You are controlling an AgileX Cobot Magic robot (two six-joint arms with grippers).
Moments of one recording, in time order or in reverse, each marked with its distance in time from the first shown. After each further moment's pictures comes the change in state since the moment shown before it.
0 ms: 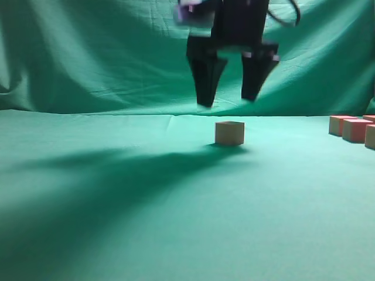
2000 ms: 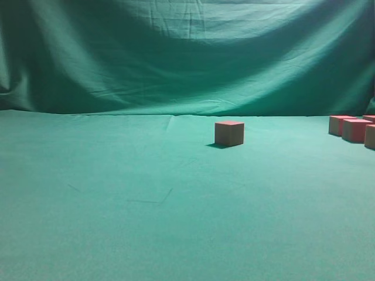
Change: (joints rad) left arm 0.000 0.000 0.000 0.000 0.000 0.000; right arm -0.540 -0.459 0.855 -0.157 -0.247 0.308
